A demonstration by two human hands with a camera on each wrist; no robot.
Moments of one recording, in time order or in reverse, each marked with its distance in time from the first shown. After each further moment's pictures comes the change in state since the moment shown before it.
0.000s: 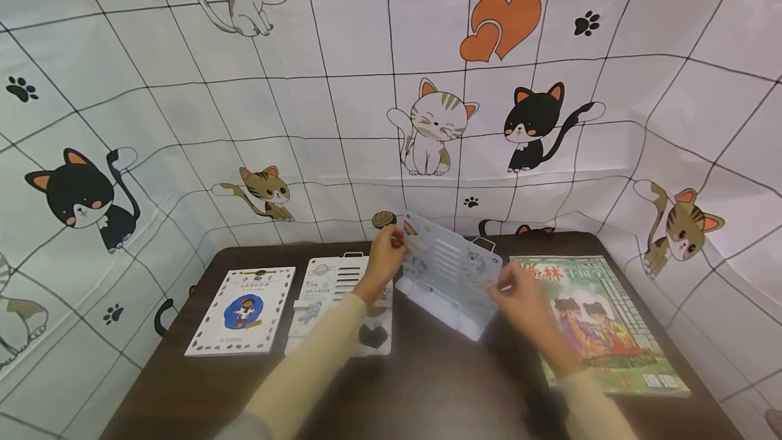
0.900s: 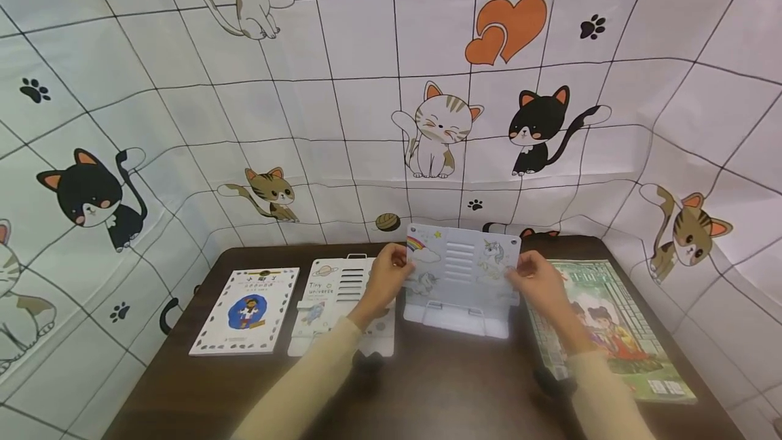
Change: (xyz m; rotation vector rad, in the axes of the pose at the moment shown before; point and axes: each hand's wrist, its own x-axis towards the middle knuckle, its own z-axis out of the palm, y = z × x) left_hand -0.036 -0.002 -0.004 -0.121 0.005 -0.034; right_hand 0.031 0.025 -0.021 0.019 -0.100 0.134
